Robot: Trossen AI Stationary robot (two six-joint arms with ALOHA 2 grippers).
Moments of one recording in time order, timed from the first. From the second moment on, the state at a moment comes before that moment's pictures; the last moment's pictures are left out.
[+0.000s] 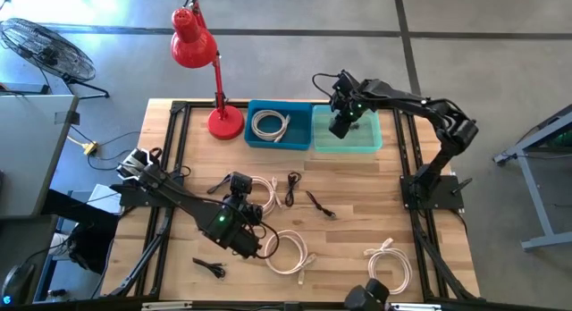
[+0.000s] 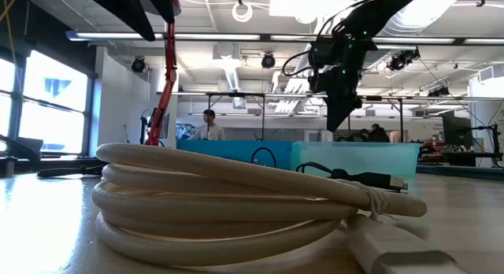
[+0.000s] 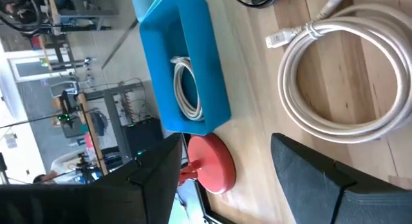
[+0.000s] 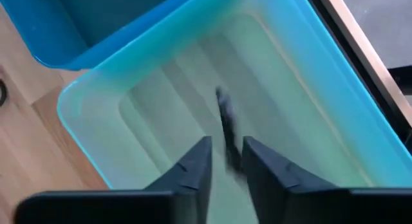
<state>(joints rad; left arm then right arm) -0.56 1.80 1.62 -1.57 -0.88 -0.30 -0.73 1.68 1.26 -0.80 -0.08 -0.11</state>
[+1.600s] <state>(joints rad) -0.23 1.37 1.34 -1.57 -0.37 -0.16 -0.11 1.37 1.36 -1.53 -0.09 0.43</state>
